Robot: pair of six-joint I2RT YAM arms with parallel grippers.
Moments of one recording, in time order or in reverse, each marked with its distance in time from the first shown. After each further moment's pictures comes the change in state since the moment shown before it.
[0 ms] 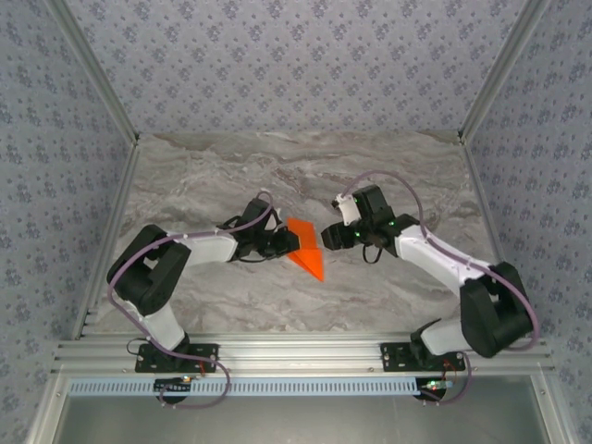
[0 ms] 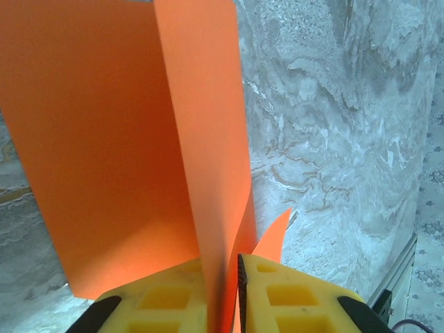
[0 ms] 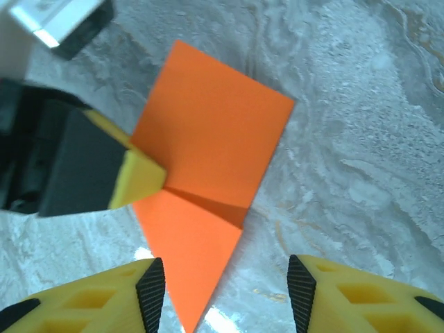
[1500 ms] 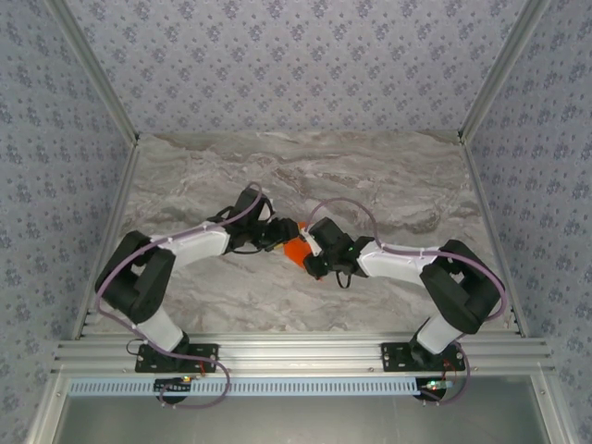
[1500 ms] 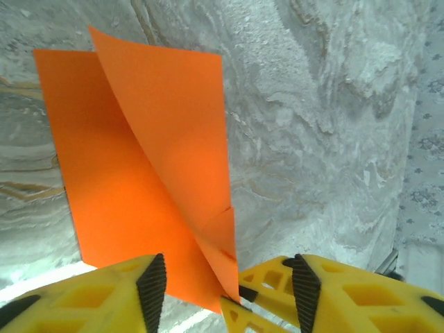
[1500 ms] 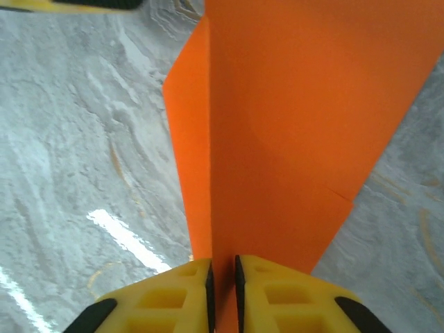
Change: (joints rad) left arm 0.047 -0.110 0.050 -0.153 -0.009 -0.005; right arm 0.279 0.229 -0.054 0.165 0.218 0.090
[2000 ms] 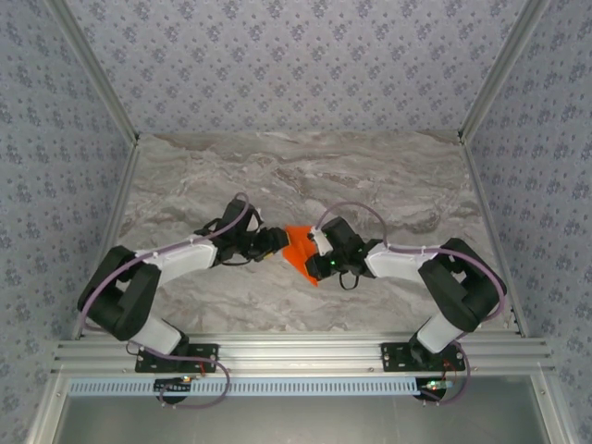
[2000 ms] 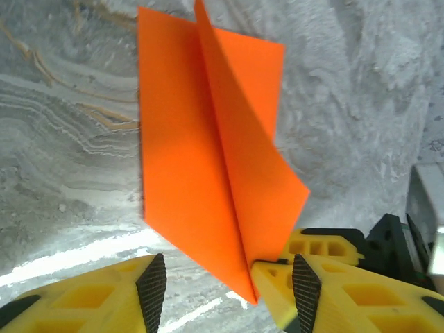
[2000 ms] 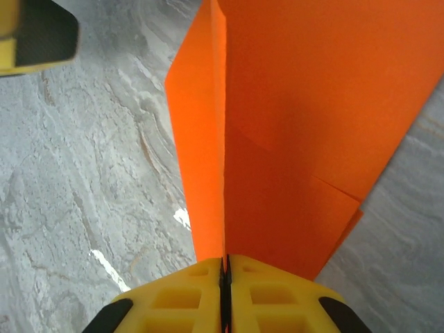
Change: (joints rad) left arm 0.021 -0.056 -0.153 0.061 0.003 -0.040; right arm -0.106 0.001 -0.125 0.178 -0.273 0.133
